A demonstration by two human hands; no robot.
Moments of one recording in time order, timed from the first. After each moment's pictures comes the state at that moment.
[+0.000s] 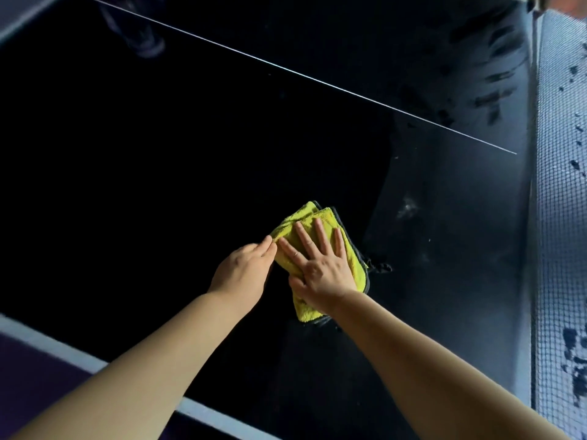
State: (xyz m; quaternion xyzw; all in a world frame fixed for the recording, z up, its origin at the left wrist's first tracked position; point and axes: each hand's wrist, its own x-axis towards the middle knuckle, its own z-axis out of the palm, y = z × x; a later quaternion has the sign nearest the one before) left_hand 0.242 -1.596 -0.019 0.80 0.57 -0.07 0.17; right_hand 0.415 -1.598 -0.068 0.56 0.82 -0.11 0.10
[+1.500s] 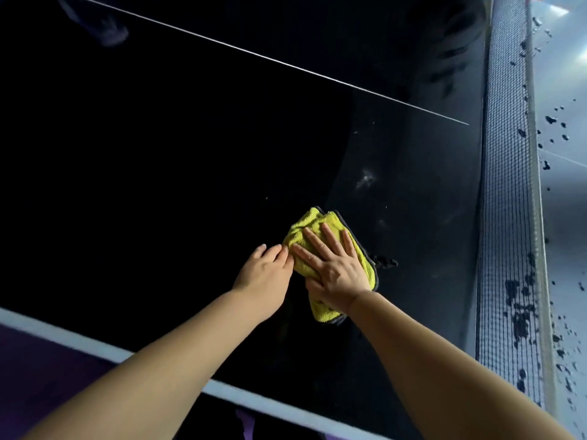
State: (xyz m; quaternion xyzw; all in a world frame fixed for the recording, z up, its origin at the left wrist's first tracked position) left_hand 0.324 -1.657 -0.011 0.87 0.44 -0.18 0.13; right_hand 0.507 -1.673 -0.068 0.56 0.82 -0.10 0.06
